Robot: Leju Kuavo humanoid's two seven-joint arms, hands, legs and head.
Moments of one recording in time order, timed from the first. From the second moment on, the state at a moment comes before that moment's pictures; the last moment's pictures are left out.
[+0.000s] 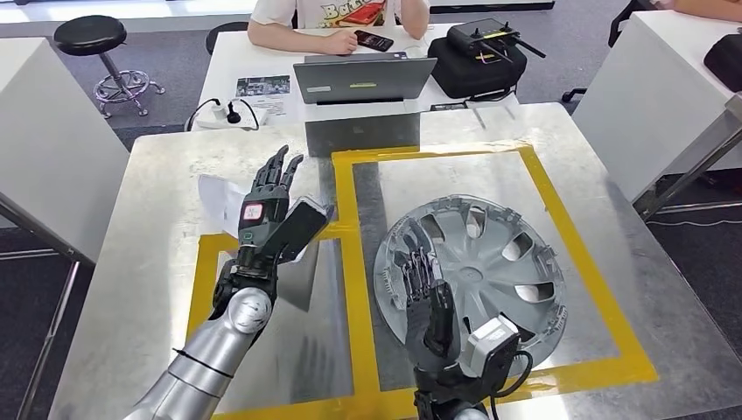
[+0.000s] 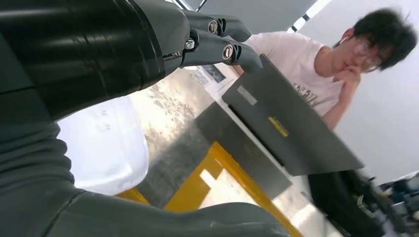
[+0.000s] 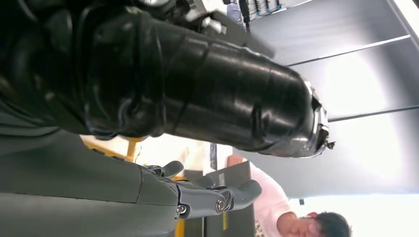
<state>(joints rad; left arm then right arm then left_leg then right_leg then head) -0.43 -0.06 -0.71 -1.31 -0.44 0.33 0.00 -0.23 -0.01 0.76 -1.71 -0.06 -0.42 -0.33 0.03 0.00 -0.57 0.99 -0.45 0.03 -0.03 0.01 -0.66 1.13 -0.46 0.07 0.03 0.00</state>
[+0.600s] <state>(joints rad) -0.19 0.00 -0.67 -1.64 -0.21 0.49 -0.22 -0.18 -0.04 0.76 -1.74 -0.03 -0.50 -0.33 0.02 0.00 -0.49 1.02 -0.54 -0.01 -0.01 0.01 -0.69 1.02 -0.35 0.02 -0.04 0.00</state>
